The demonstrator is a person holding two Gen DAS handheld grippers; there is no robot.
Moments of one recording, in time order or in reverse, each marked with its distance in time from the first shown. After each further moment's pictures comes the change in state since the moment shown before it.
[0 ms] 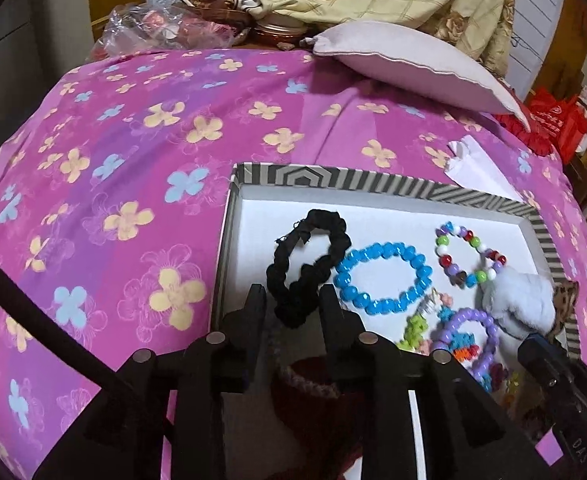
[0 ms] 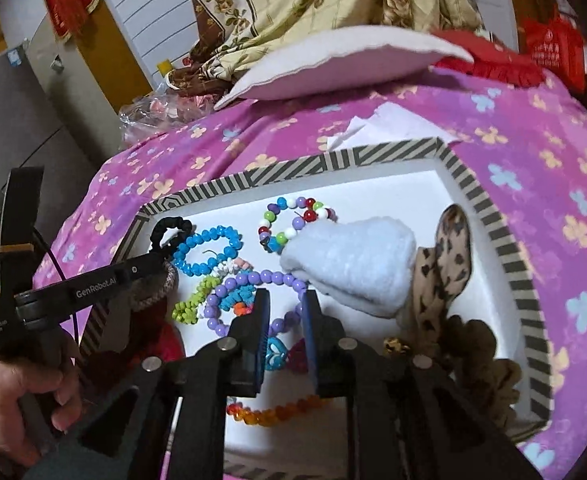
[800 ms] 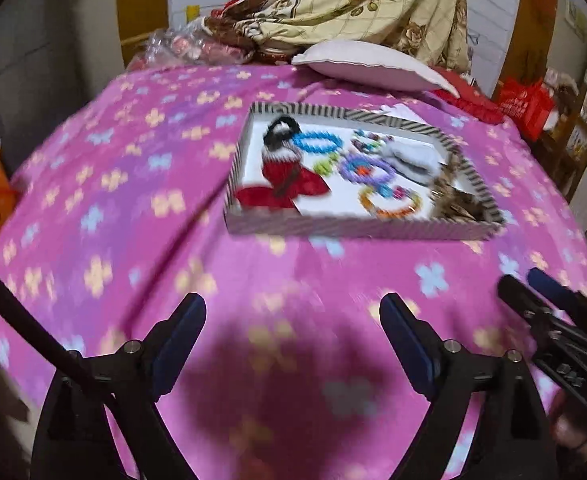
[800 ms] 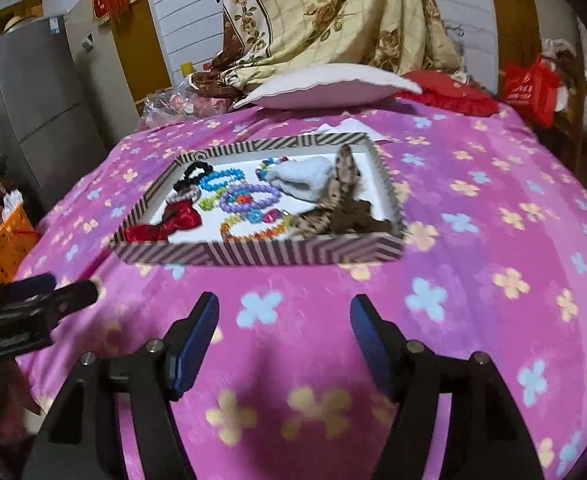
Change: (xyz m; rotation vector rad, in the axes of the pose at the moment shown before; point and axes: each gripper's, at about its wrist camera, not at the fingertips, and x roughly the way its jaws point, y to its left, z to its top) left arm -0.172 -0.035 -0.189 0.000 -0.098 0.007; right arm -0.155 -0.009 -0.122 -0.133 -0.066 -0.094
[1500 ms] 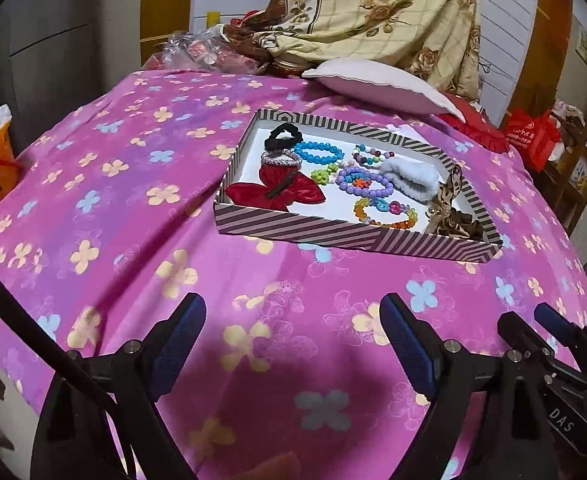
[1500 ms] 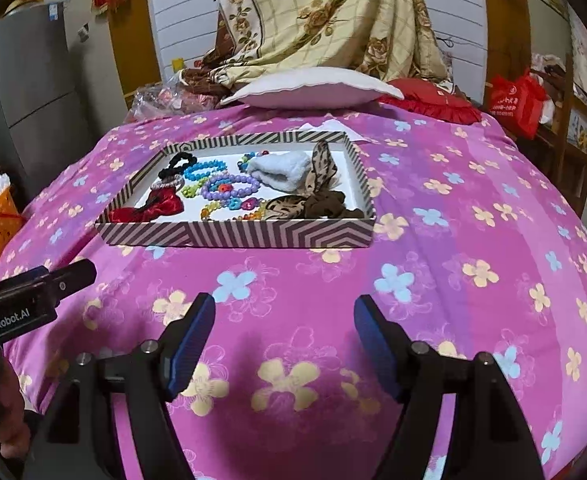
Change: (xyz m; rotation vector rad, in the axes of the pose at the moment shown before) left arm 0.012 -0.011 -0.006 -0.067 -0.074 0.034; right arm -0.006 0.001 -0.008 -0.031 -0.006 -0.070
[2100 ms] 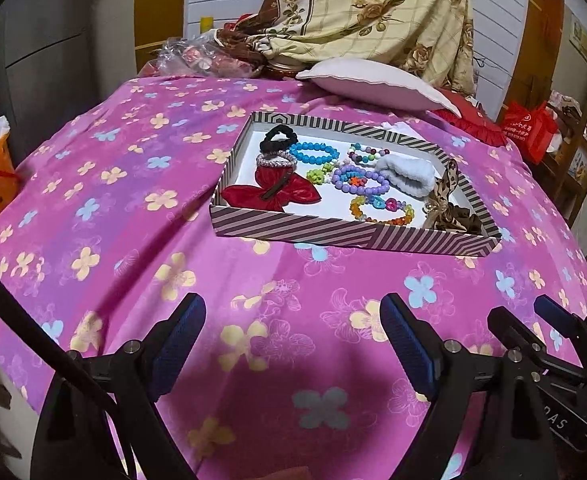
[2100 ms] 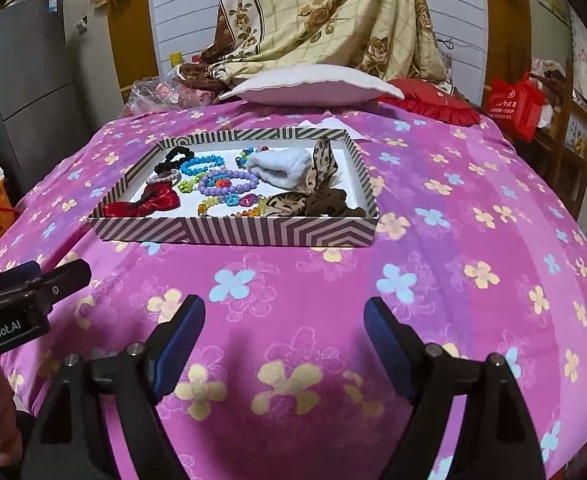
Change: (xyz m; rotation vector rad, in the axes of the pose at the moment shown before) left arm -0.002 -0.003 -0.001 0.030 -0.007 0.001; right arm 0.005 0.004 -0.001 -0.006 0.009 -0.021
